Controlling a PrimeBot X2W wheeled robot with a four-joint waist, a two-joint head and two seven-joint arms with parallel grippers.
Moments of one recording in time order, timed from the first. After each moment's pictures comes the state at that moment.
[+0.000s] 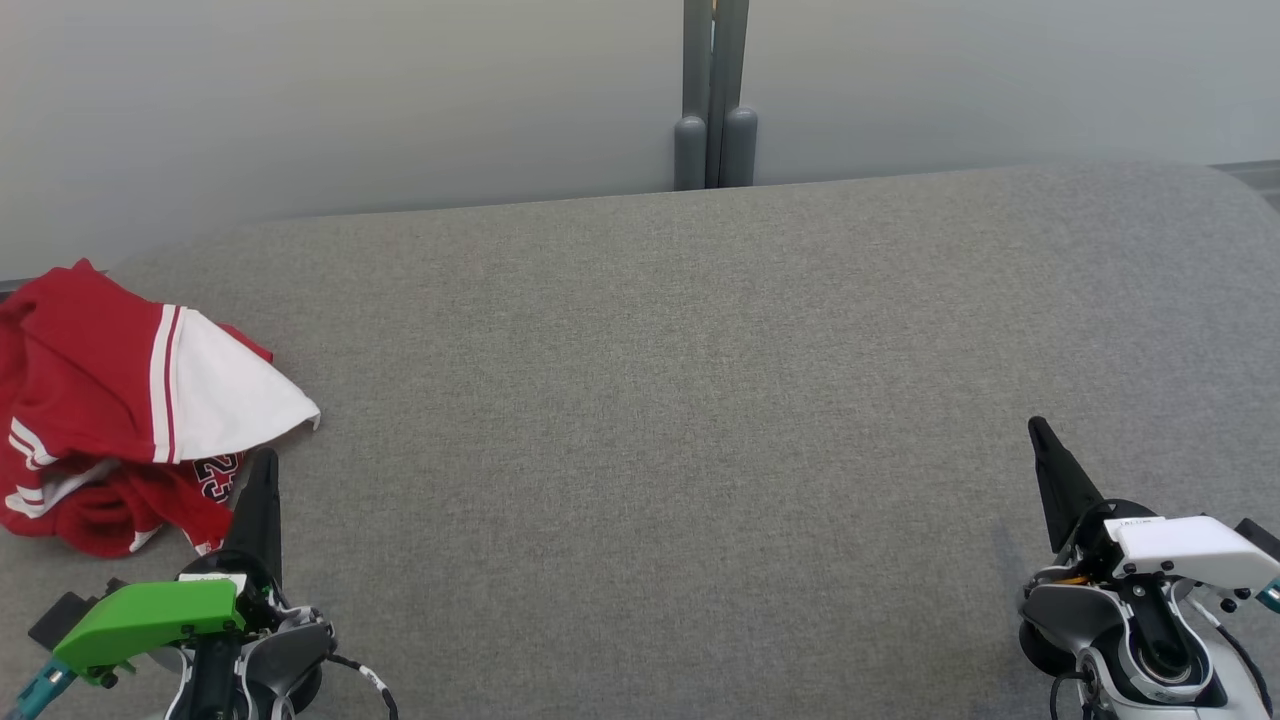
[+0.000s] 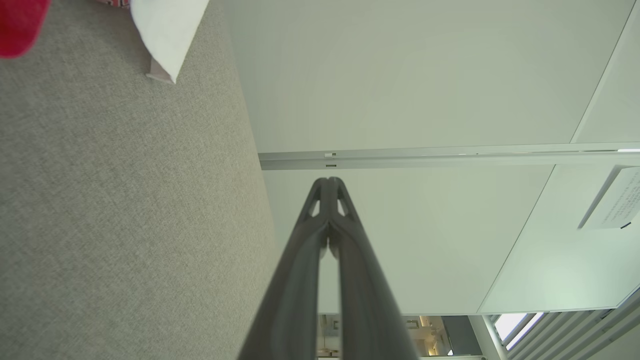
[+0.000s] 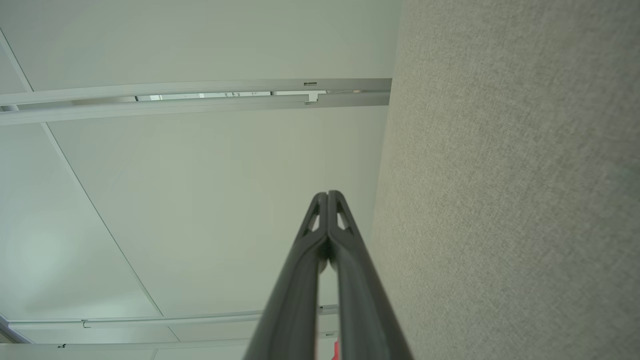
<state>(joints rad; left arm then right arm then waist) -0.13 0.05 0.12 0.28 -1.61 -0.13 0.11 -0.15 -0.05 -0.12 0.29 1.61 0.13 0.12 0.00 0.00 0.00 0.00</state>
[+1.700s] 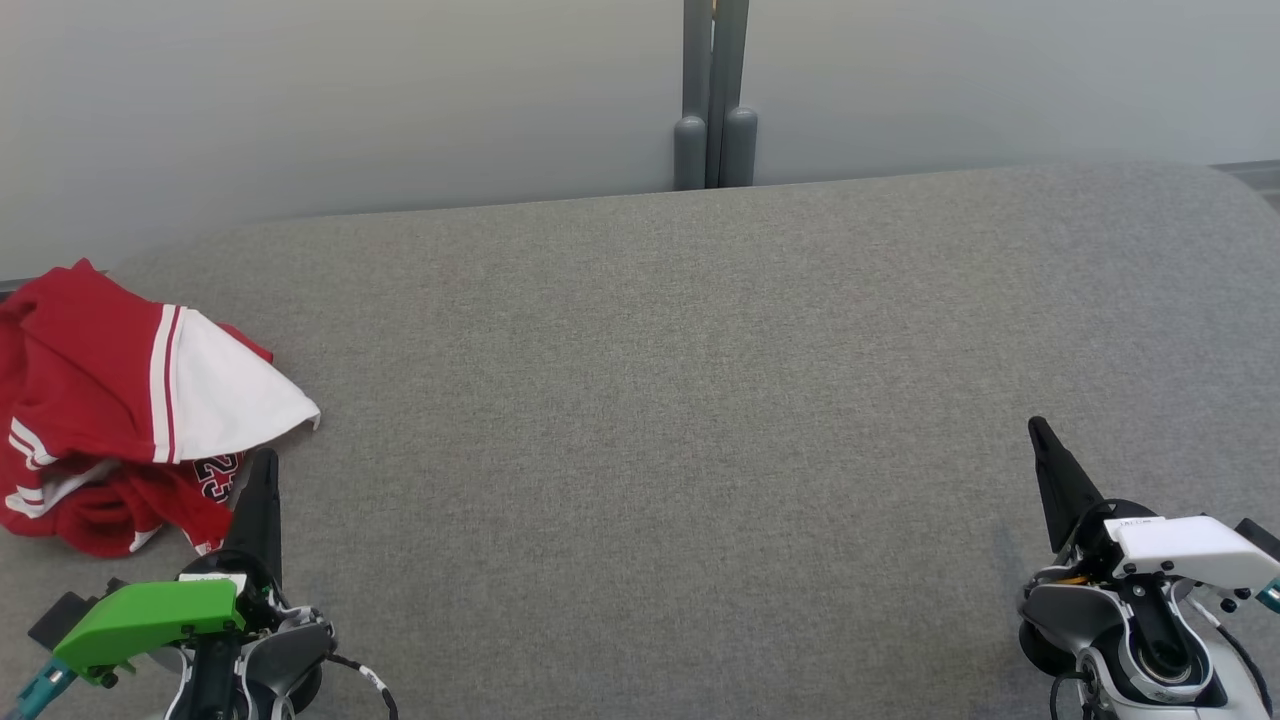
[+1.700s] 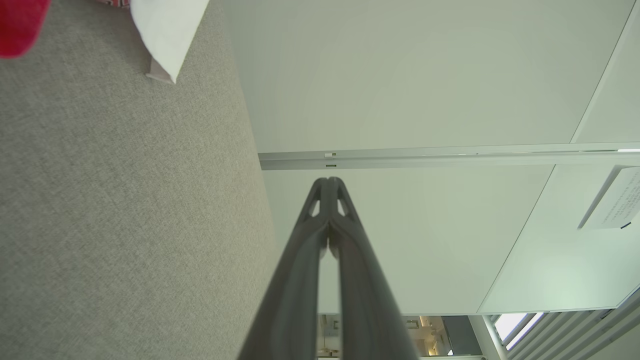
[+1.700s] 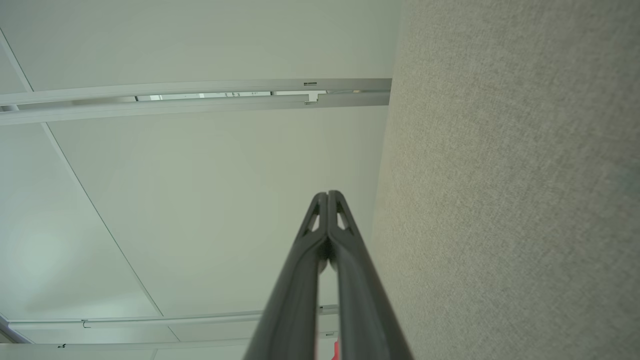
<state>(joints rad) -0.13 0.05 0.12 0.28 -1.61 -0.13 0.11 -0.15 -0.05 -0.12 0.29 1.61 0.13 0.12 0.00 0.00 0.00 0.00</state>
